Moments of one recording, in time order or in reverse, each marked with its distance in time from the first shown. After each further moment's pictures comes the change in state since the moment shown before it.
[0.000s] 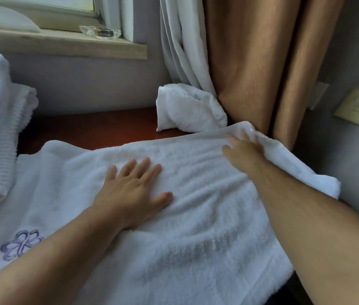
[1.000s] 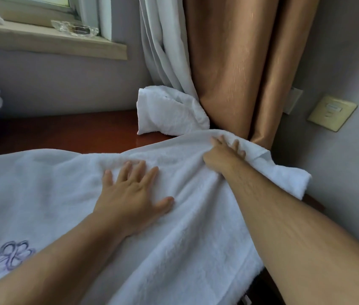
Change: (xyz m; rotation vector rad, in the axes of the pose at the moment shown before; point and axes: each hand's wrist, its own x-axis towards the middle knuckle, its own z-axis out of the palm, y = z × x) left_hand 0.021 0.034 0.005 -0.064 0.002 -0.004; right_hand -0.013 -0.027 -0.009 -0.095 -0.120 0.086
